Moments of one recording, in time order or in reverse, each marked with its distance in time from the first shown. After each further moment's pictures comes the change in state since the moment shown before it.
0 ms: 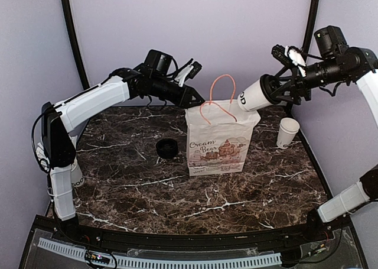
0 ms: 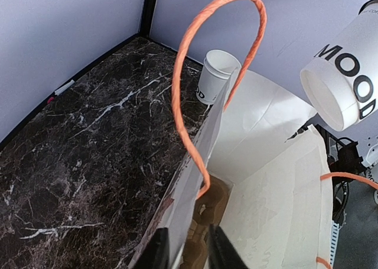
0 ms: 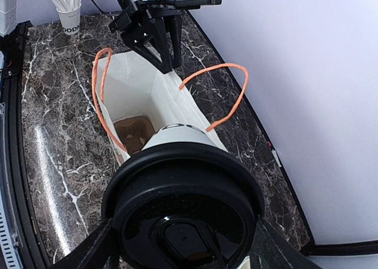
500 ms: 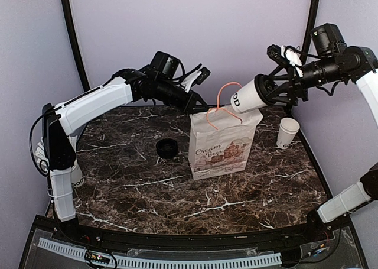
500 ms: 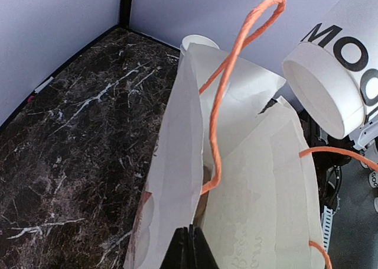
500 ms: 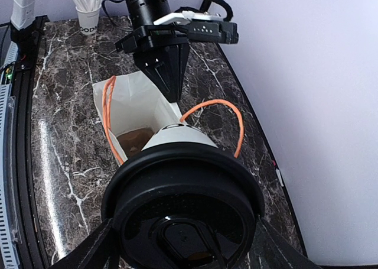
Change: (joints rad) left arm -0.055 0.001 0.024 -0.067 -0.008 0.031; right arm 0.064 0.008 0.030 0.001 -0.003 -0.019
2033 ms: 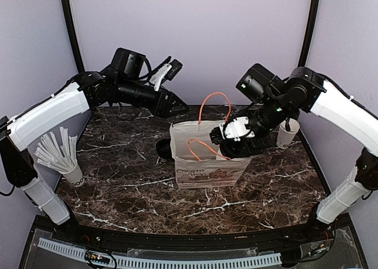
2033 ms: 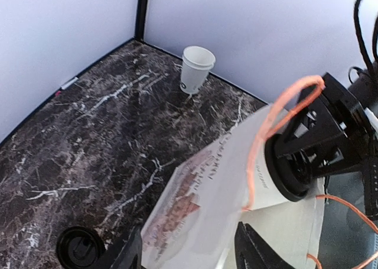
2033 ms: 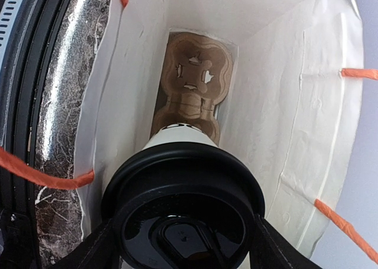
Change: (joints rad) left arm -0.011 -0.404 -0.377 0.037 -0.068 -0.044; right arm 0.597 0.126 -0.241 -0.029 0.518 -0.126
